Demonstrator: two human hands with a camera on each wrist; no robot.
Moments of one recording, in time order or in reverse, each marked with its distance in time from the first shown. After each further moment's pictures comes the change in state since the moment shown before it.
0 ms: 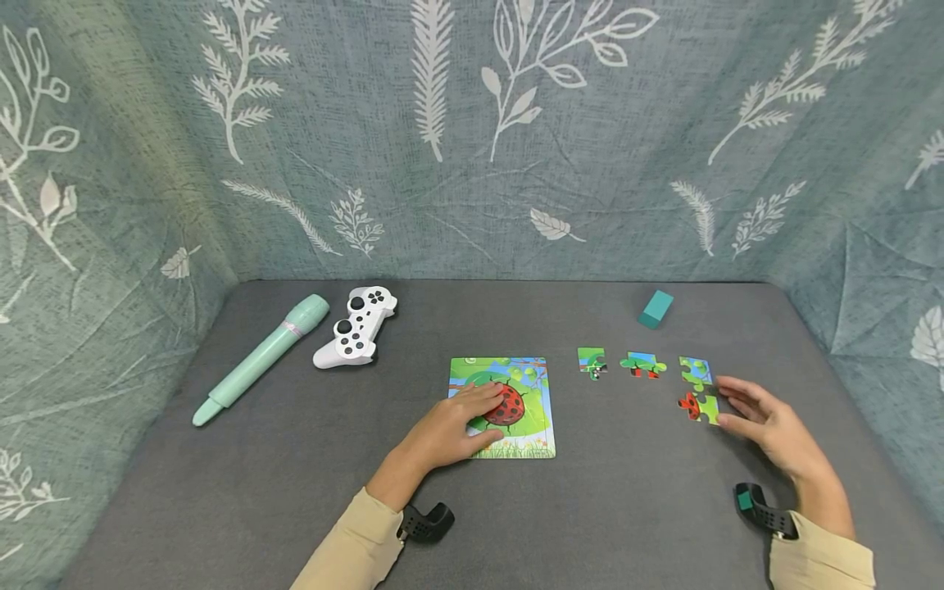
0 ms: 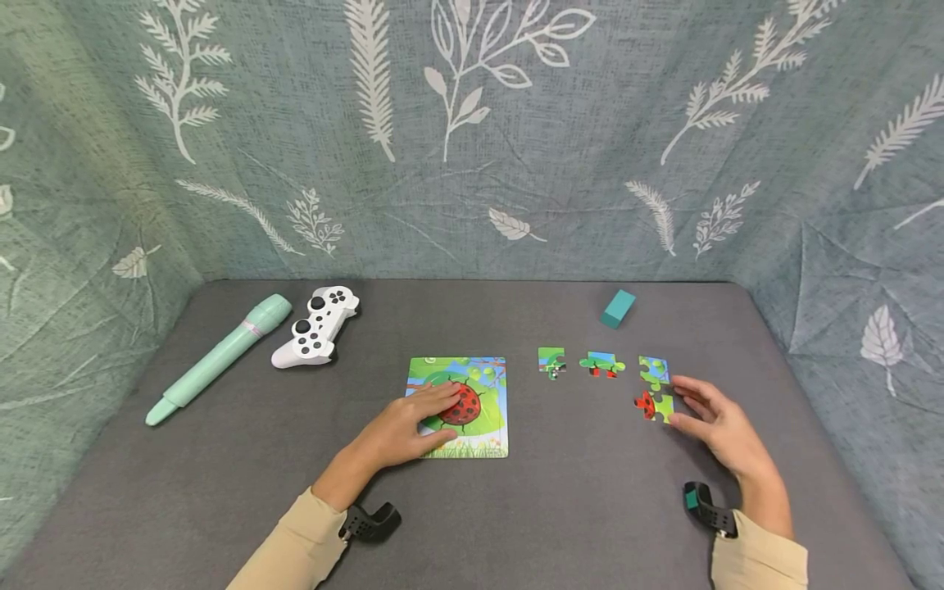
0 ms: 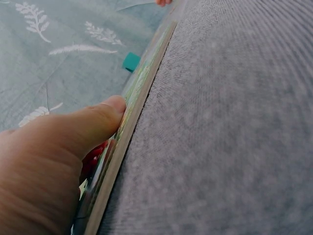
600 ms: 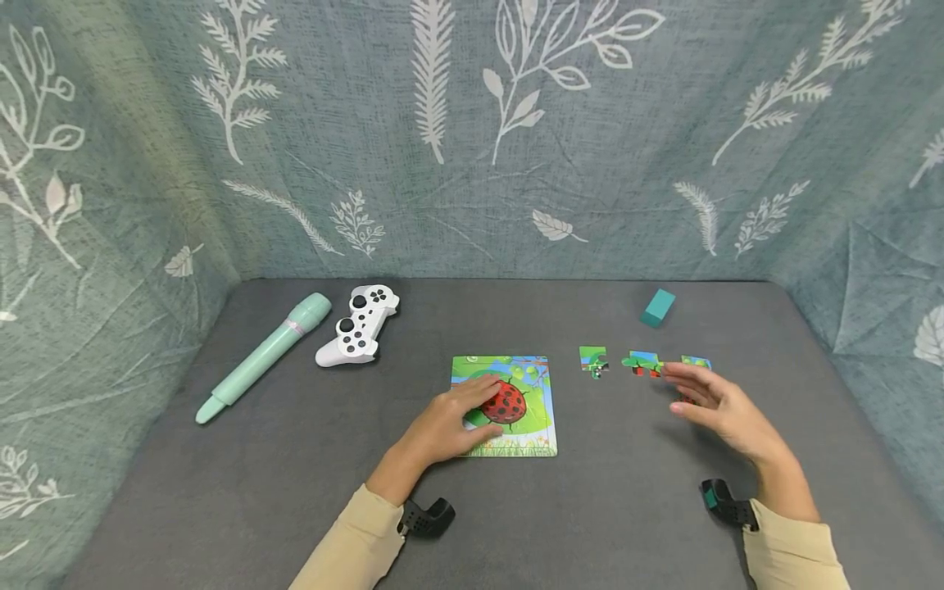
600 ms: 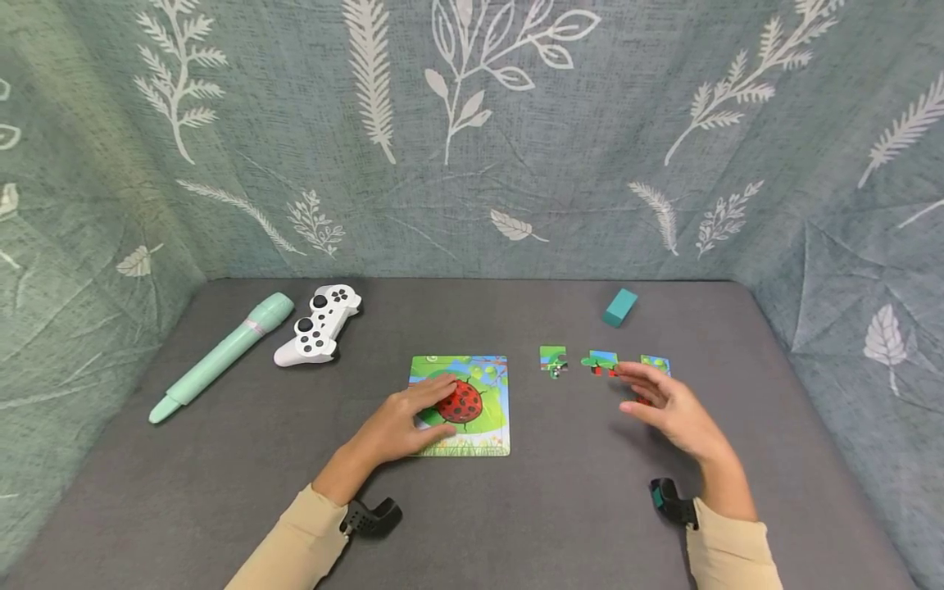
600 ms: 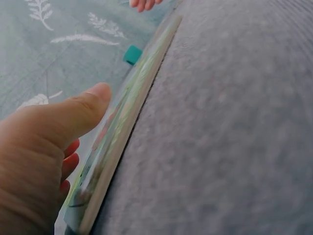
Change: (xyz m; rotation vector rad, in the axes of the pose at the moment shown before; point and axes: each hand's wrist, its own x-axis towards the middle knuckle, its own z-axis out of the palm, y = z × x) left_hand 0.000 -0.003 -0.005 -0.048 0.088 -0.027; right_hand 0.025 -0.046 0.031 0.161 -0.208 -0.119
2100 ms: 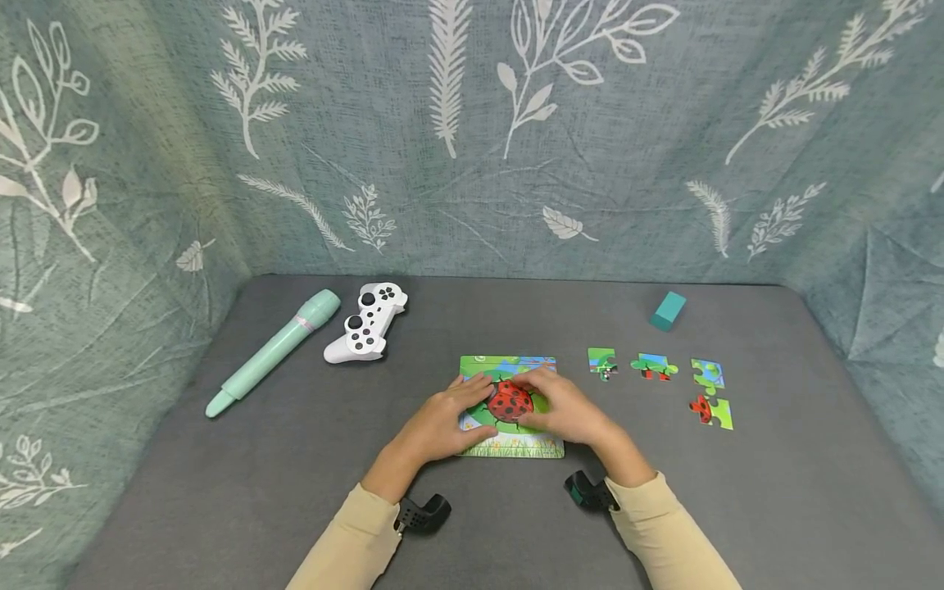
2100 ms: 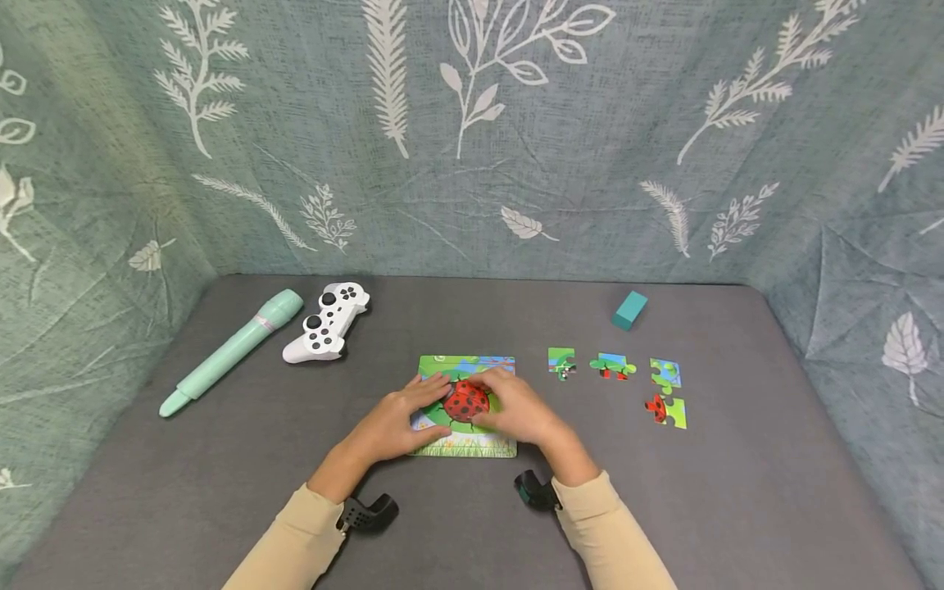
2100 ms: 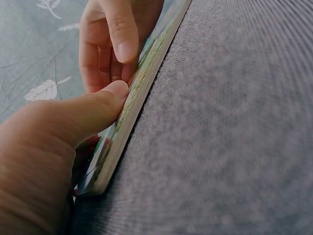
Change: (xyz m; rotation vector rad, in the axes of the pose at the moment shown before) left_hand -0.011 -0.011 -0.003 0.026 -0.038 -0.041; right_hand 0.097 -0.030 0.164 -0.437 -0.204 -0.166
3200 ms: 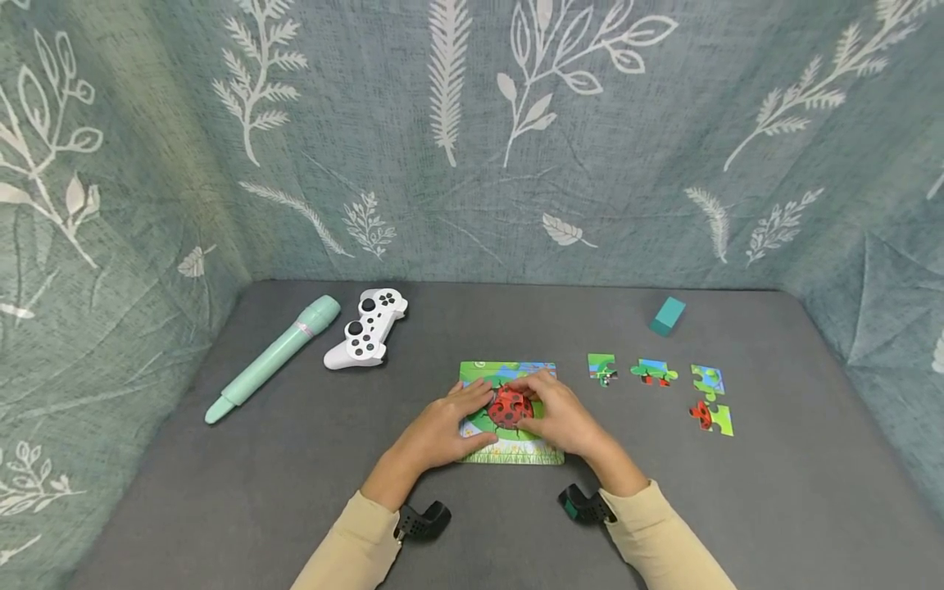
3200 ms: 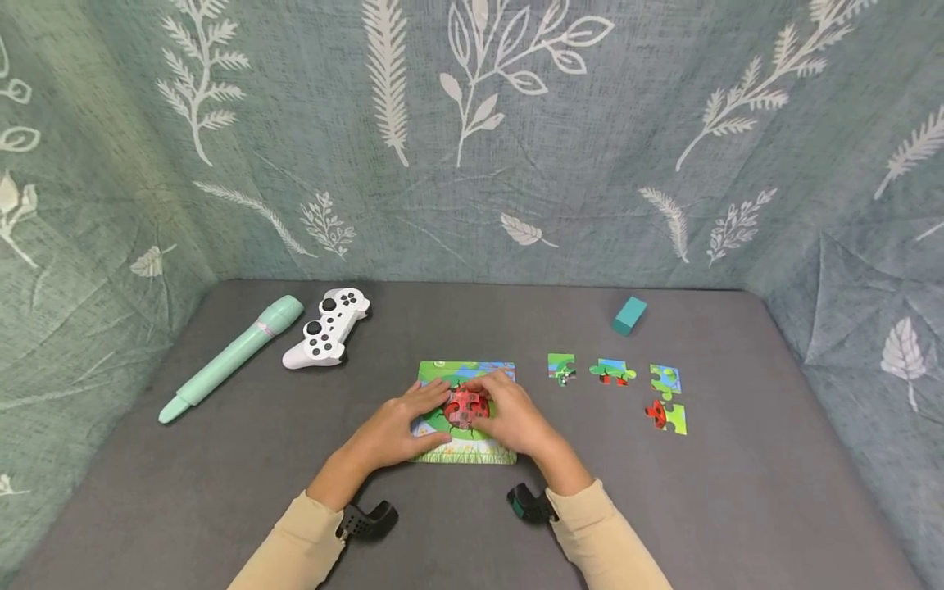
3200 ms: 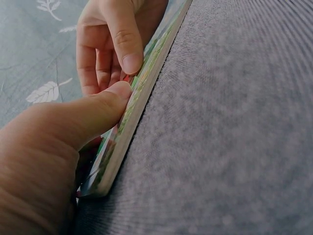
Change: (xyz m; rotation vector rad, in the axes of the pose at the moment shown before) left_hand 0.001 0.002 -0.004 0.021 -0.031 -0.016; right_hand 0.002 -0.006 0.010 0.064 0.103 0.073
